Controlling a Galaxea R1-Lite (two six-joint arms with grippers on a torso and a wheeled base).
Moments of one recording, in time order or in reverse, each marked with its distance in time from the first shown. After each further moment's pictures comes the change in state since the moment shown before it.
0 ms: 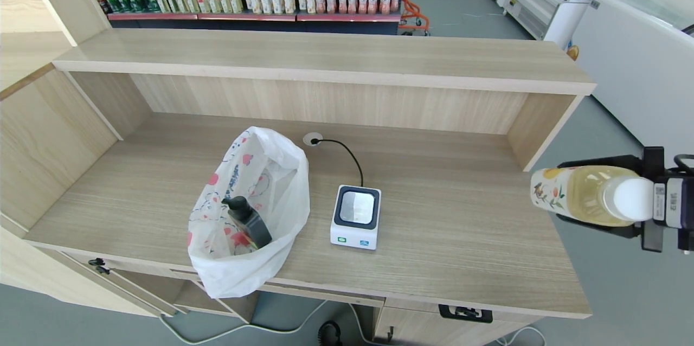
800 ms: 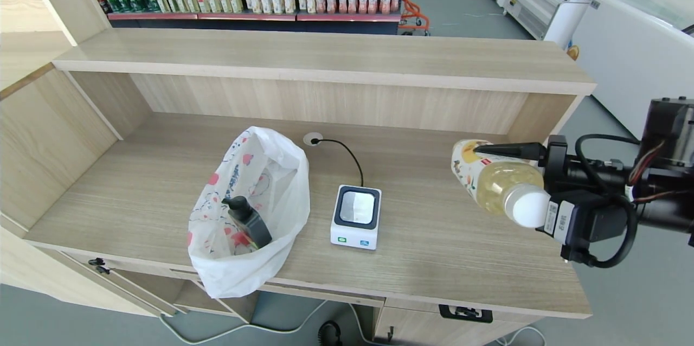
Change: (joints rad) left arm 0.000 0.000 0.000 0.000 0.000 0.000; right arm 0.340 0.167 0.118 -0.623 -0.124 0.009
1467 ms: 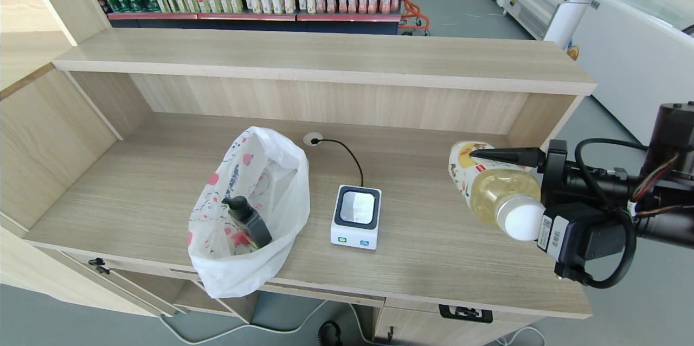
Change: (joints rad) left arm 0.000 0.000 0.000 0.000 0.000 0.008; right arm 0.078 -0.051 0.049 -0.022 -0.107 0.001
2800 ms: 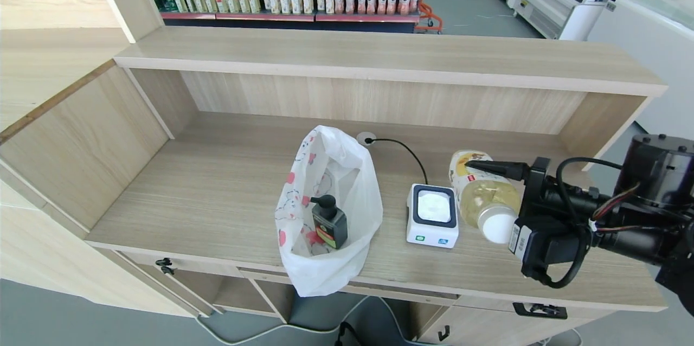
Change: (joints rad) left arm -0.001 0.000 0.000 0.000 0.000 0.005; right arm -0.040 0.148 0.131 -0.332 -0.050 0.018
